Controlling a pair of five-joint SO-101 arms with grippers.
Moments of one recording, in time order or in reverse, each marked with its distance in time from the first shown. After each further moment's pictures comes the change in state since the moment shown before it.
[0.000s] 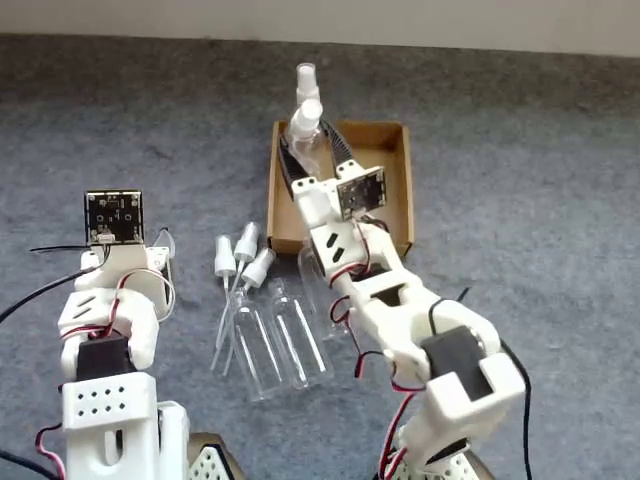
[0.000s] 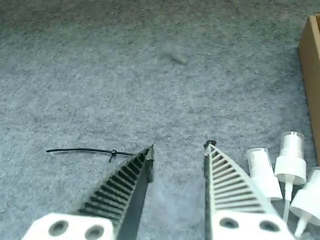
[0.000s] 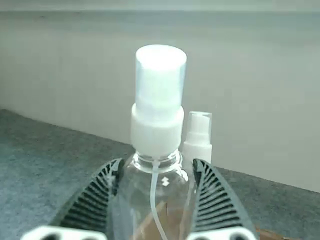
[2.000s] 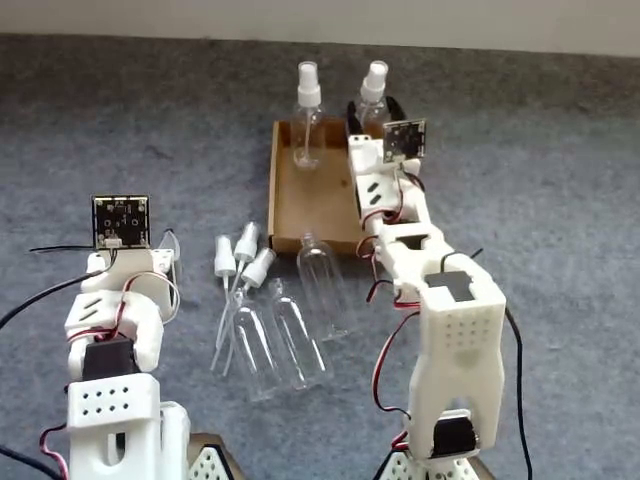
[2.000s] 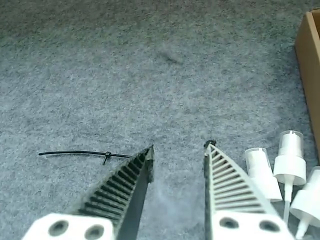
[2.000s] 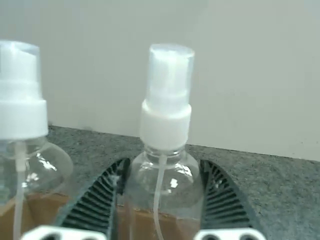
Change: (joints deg) left arm 0.9 0.0 3.7 -4.6 0.0; right arm 14.7 26.1 -30.9 10.5 0.0
